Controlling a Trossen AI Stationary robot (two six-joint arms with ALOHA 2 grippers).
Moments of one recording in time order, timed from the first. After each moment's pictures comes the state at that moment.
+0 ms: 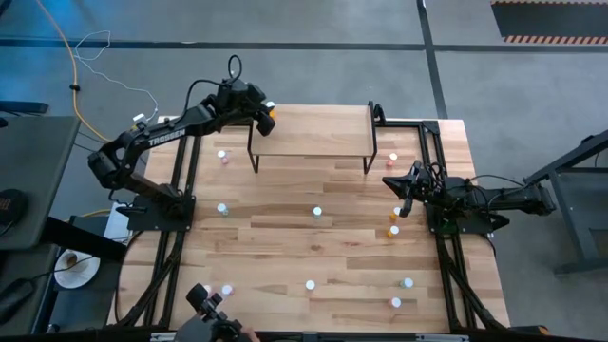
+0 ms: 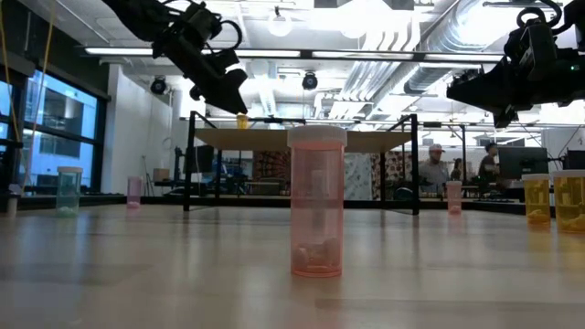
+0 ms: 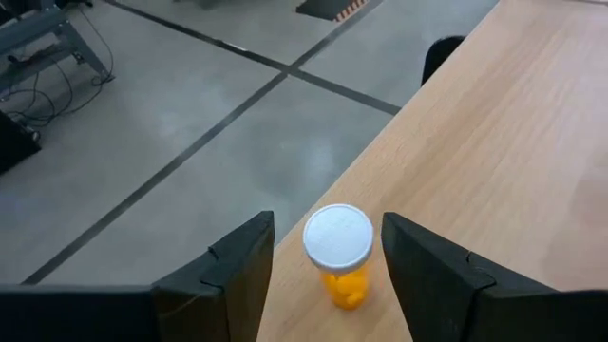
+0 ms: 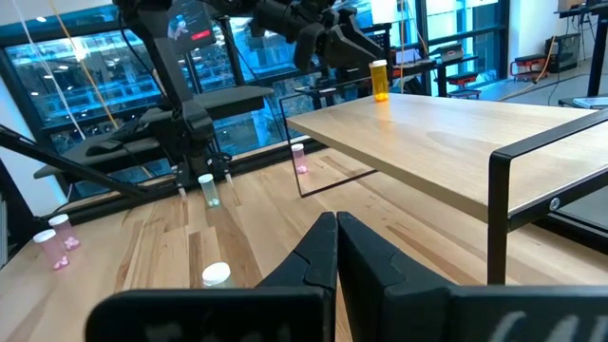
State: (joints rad) left arm 0.86 1.42 1.04 -0.13 -0.08 0.18; right arm 0.04 0.07 0.01 0.06 0.39 0.18
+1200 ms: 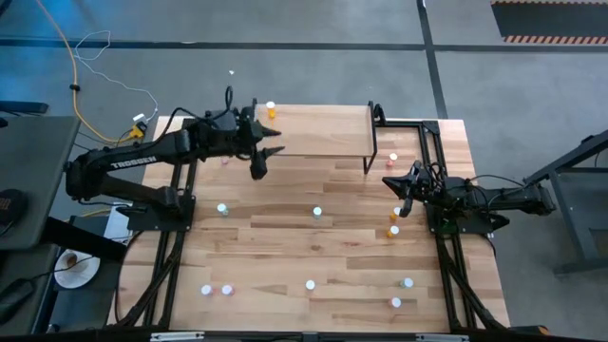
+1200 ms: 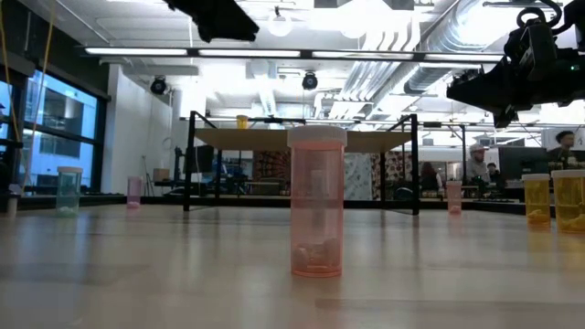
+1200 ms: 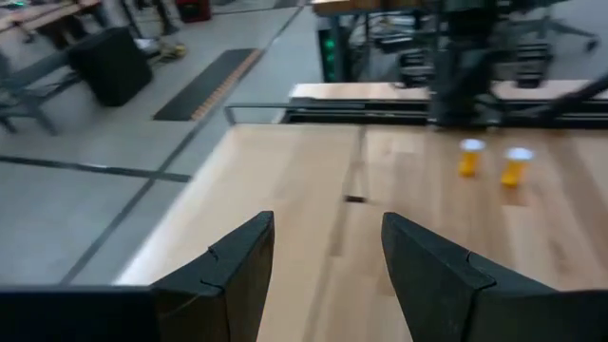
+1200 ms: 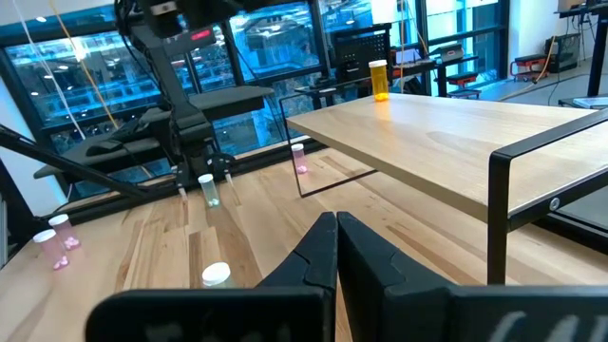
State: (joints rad) left arm 0.41 1.14 1.04 -0.26 -0.04 0.16; right arm 0.04 0.07 0.01 0.06 0.39 0.18
